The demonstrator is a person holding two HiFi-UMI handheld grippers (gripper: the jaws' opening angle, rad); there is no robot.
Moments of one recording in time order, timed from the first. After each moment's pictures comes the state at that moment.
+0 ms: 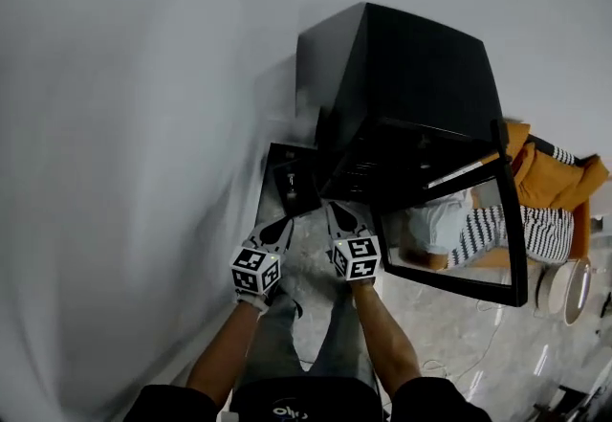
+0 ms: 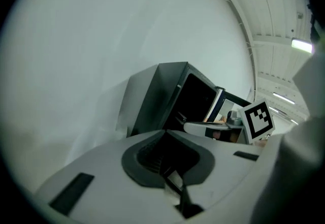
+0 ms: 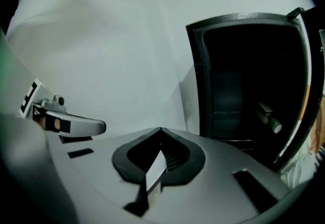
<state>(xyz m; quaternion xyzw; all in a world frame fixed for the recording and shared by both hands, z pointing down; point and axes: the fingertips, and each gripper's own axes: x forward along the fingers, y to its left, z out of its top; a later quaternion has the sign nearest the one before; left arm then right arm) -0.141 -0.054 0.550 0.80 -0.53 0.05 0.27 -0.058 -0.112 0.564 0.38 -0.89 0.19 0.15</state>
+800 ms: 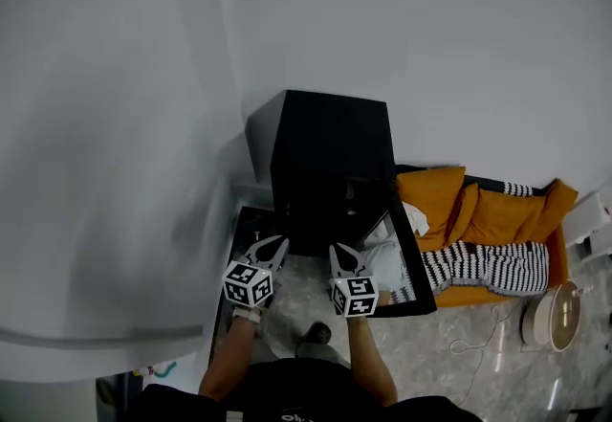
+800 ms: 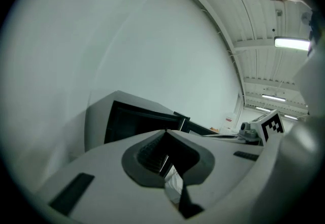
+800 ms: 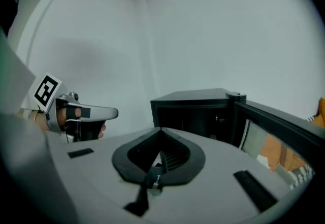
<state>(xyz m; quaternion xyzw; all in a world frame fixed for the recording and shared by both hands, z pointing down) 0.067 -0.073 0.346 0.84 -0.51 0.00 0.19 0.184 -0.087 0.368 0.43 -0.89 0.14 0.11</state>
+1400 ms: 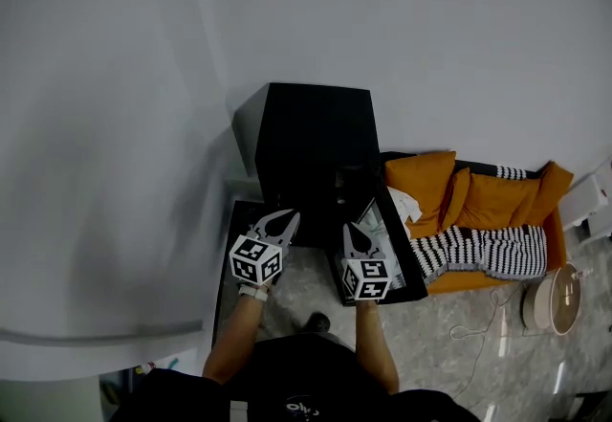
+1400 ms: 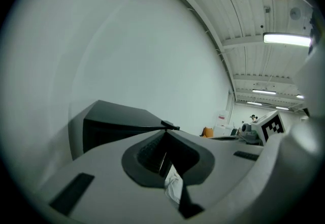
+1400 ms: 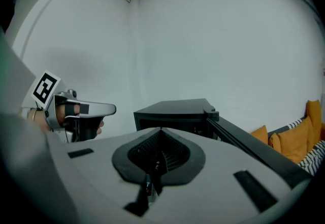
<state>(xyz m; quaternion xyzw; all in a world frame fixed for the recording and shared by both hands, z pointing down) 0.128 -0.111 0.299 0.87 -0.48 0.01 0.15 0.251 -0.113 0.331 0.48 -0.86 0.13 0.08</state>
